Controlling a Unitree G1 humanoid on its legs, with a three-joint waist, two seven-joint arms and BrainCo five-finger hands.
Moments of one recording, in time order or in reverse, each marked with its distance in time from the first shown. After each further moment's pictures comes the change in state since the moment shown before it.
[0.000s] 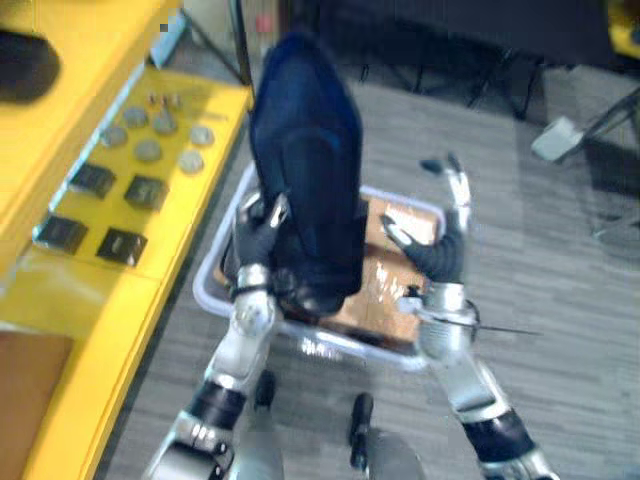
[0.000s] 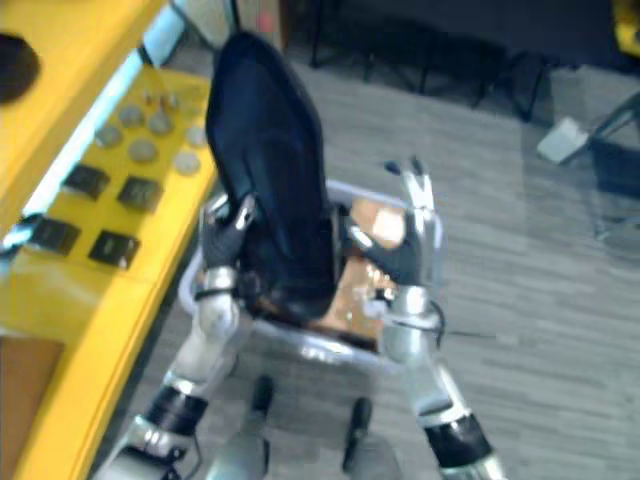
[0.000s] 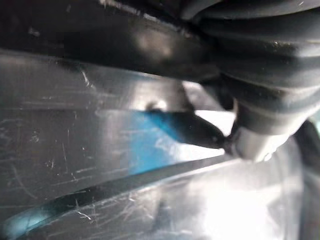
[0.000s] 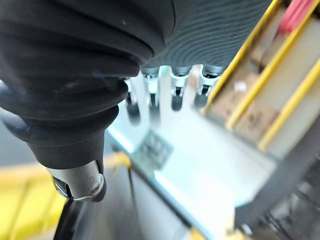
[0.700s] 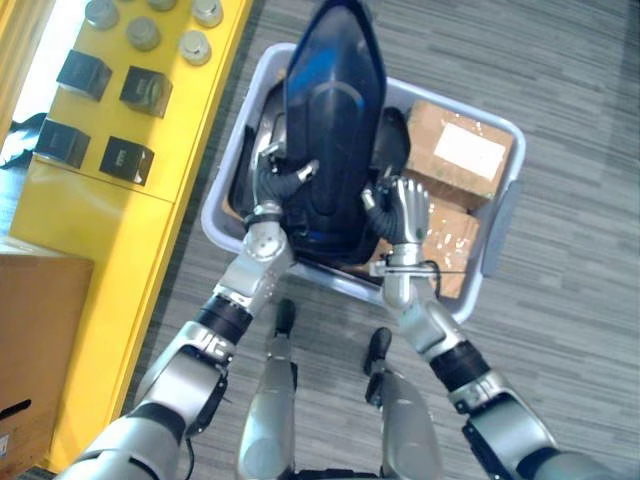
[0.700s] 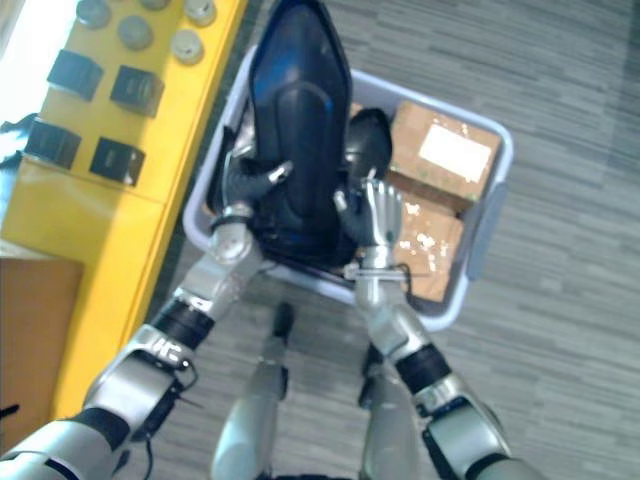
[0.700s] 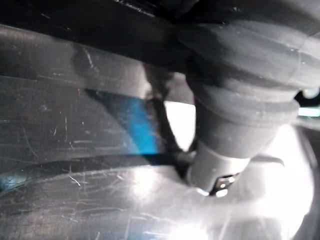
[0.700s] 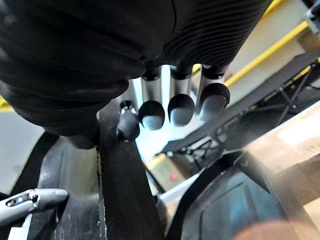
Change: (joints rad) left arm -0.579 0.105 -0.229 0.463 -0.426 0.102 0.001; right arm -0.462 0.011 0.278 0.524 -0.276 0.285 -0.140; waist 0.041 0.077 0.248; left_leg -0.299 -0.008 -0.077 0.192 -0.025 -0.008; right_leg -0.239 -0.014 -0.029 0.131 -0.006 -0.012
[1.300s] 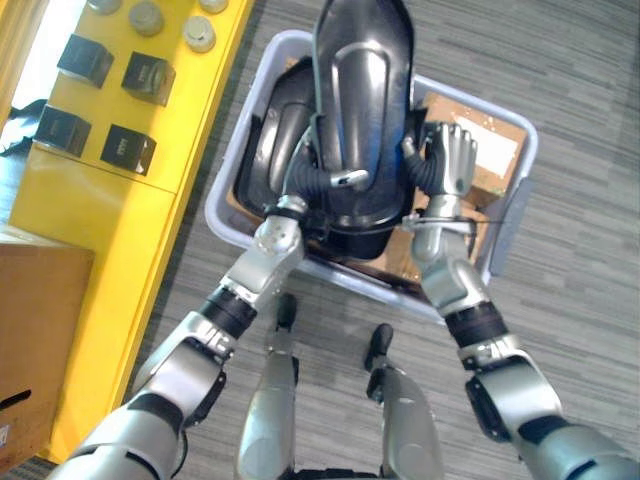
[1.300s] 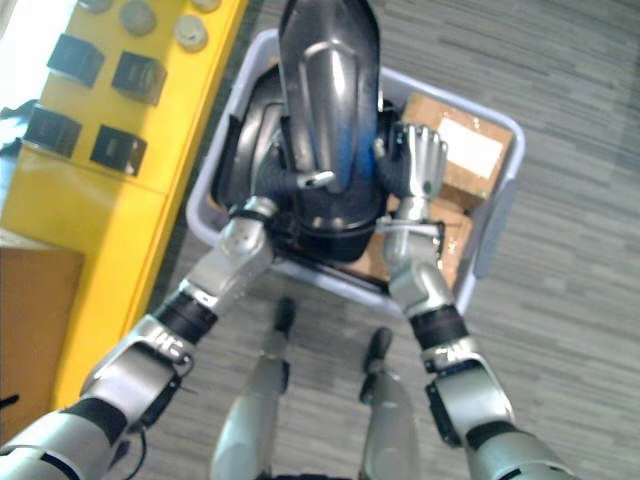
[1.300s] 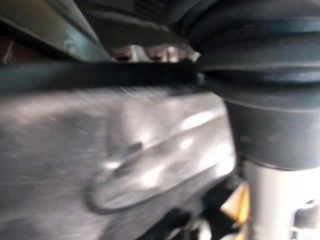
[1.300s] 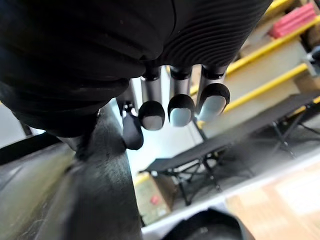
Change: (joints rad) left arm -0.047 0.007 -0.079 -0.038 0.026 0.009 -0.168; right arm -0.122 -0.004 -0.192 0.101 -0.066 0.045 0.064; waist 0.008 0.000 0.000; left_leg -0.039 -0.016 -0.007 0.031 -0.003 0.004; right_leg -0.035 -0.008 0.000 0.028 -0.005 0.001
